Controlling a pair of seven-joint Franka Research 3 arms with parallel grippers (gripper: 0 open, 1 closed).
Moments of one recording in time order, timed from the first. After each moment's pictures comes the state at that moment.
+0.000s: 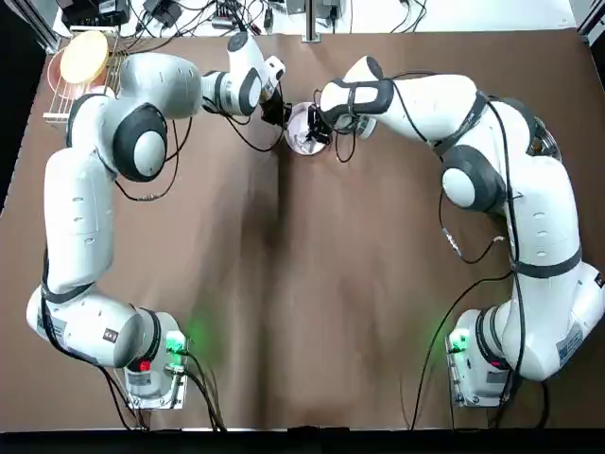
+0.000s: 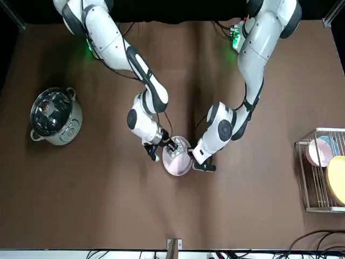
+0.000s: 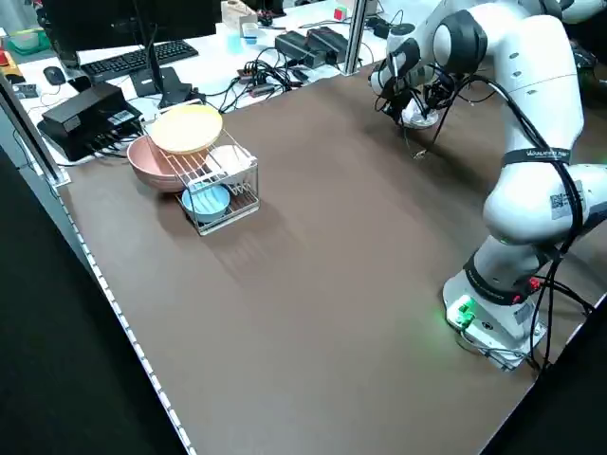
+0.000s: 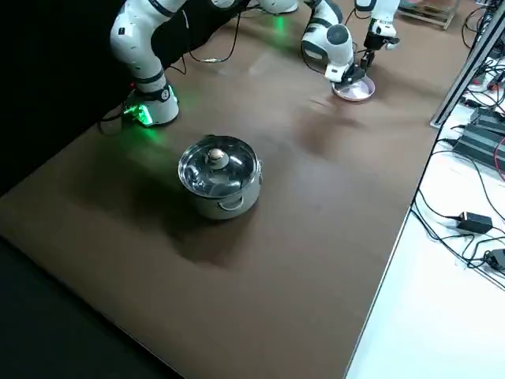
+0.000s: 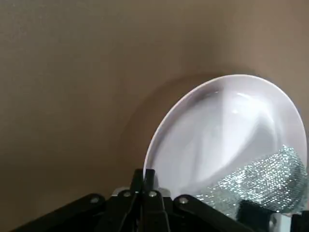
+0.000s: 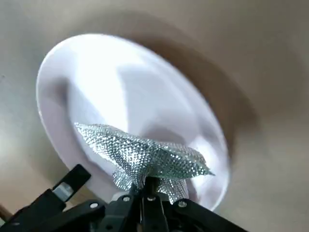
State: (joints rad) left arm -0.31 0.82 -0.27 -1.60 -0.16 2.58 -0.30; right arm 0.60 0.86 0.11 -1.53 0.82 2.68 0.74
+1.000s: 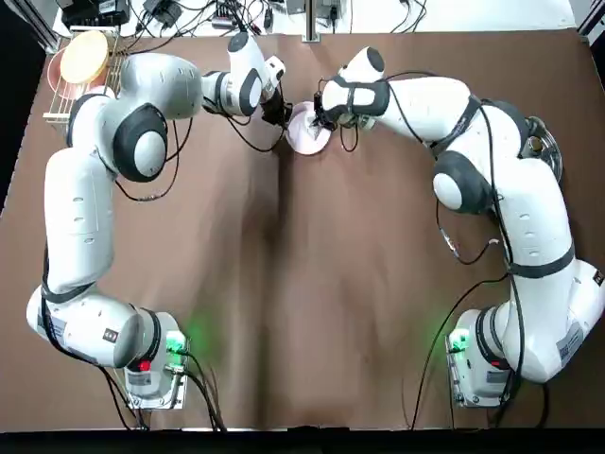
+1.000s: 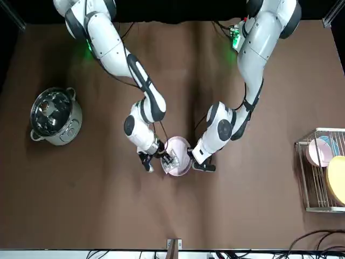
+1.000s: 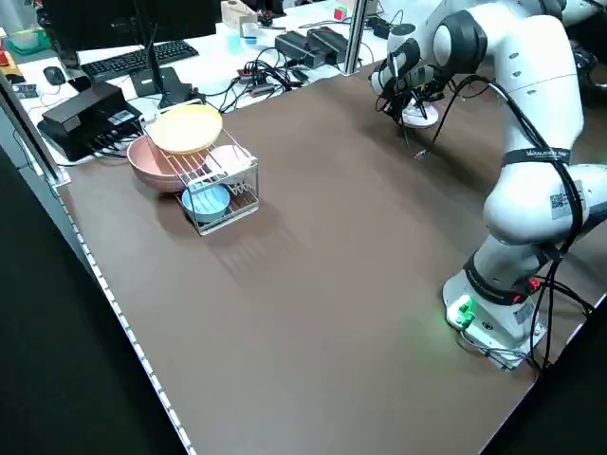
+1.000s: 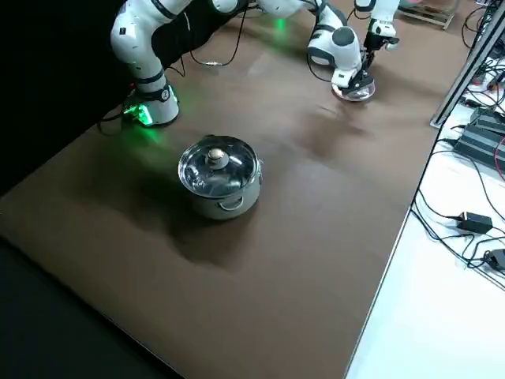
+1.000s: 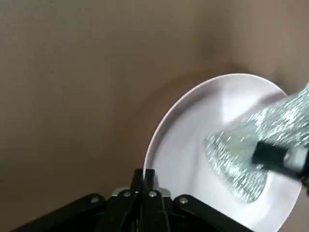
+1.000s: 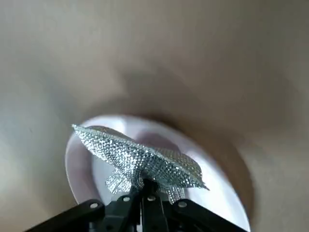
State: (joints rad) left arm -0.31 0.82 -0.27 -1.60 -0.16 2.58 -0.30; right arm 0.65 0.92 0.00 -1.44 0.75 2.70 0.83
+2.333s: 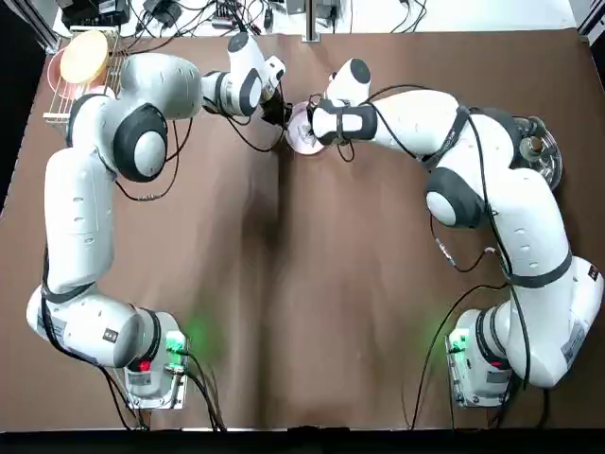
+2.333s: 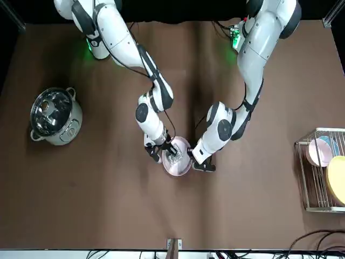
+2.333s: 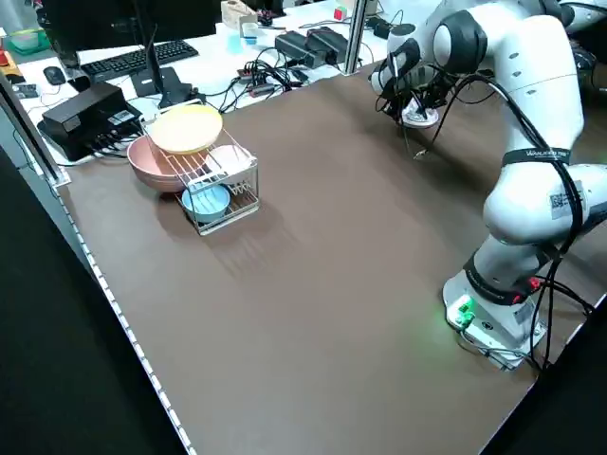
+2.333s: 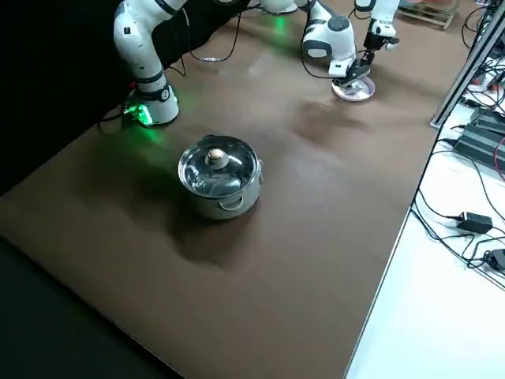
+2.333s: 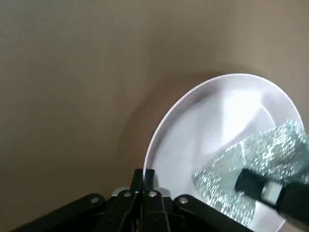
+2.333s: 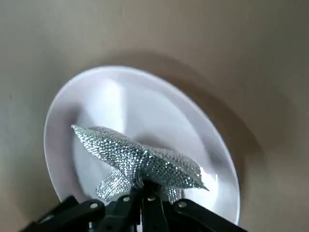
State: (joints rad) left arm -0.31 0.82 -0.27 -1.60 -0.16 2.58 -0.30; right arm 0.78 0.90 -0.08 -1.49 0.61 2.74 0.91
